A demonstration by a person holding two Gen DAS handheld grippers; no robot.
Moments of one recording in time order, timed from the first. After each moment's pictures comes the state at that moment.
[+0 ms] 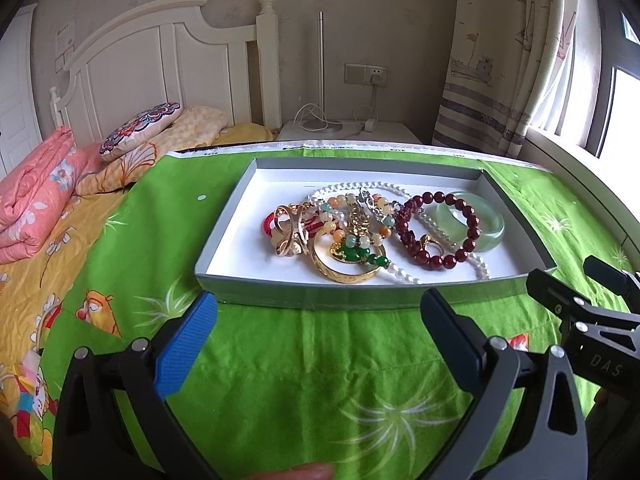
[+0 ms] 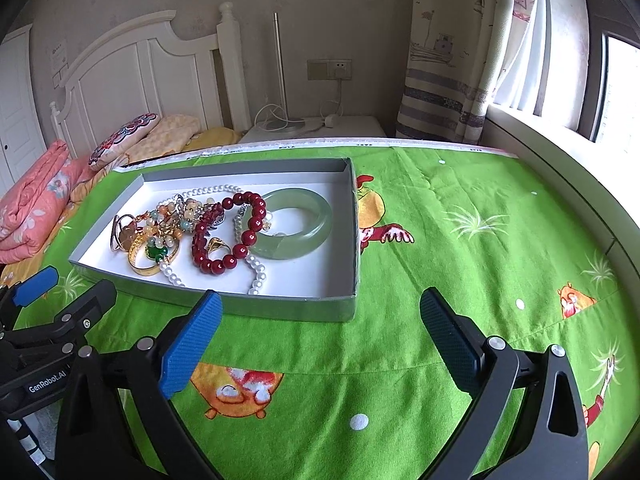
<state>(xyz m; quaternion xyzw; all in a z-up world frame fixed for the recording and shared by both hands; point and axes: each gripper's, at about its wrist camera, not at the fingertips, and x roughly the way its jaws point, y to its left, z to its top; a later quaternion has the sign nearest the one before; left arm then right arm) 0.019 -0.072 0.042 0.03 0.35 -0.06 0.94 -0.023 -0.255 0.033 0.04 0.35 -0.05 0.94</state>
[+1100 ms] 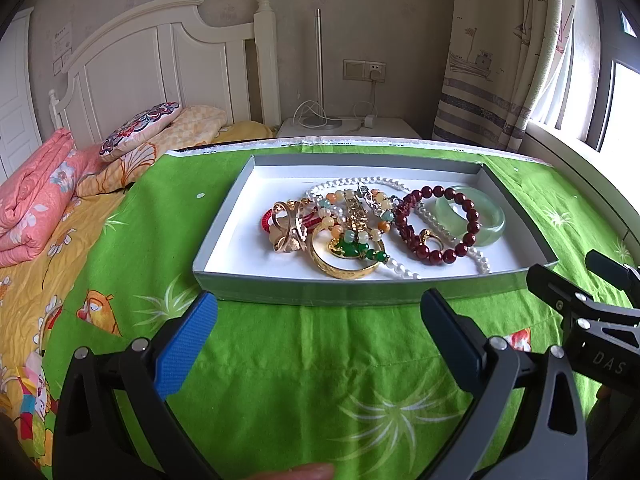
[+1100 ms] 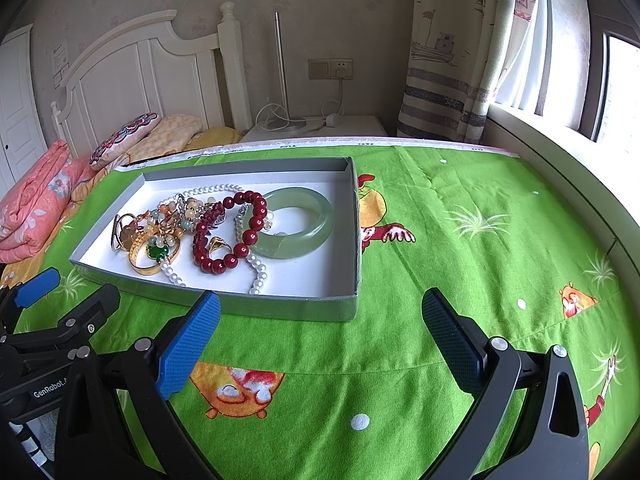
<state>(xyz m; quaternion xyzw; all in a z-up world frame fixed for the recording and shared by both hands) 0.018 -0.076 0.040 0.04 0.35 -0.06 0.93 -0.023 -0.254 0.033 0.04 0.35 -0.05 0.94</state>
